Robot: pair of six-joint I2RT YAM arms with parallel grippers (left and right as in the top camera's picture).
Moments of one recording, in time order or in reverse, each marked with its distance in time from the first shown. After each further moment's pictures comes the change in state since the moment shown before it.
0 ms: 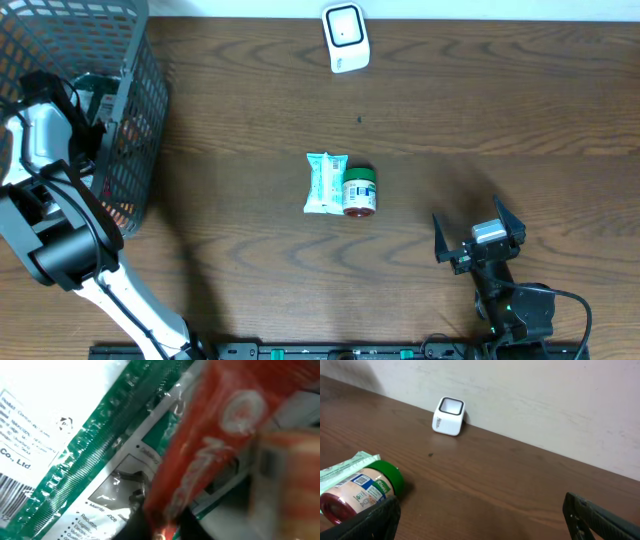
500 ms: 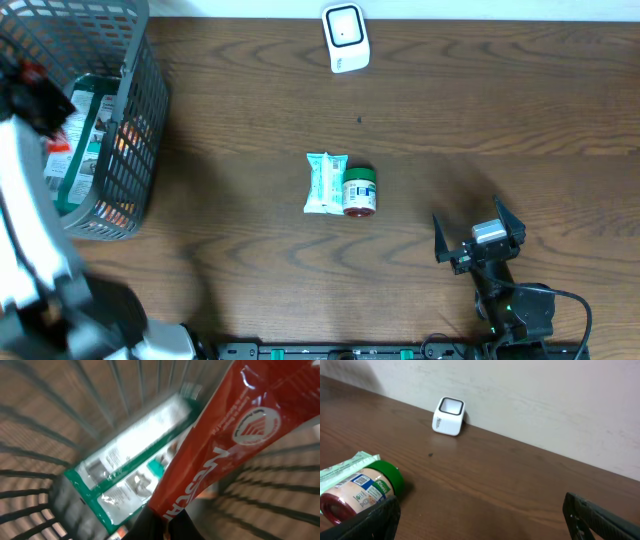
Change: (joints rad) left arm 0.000 -0.502 0.058 -0.019 0.022 -0.204; right arm 0.000 0.000 0.000 0.000 0.000 0.000
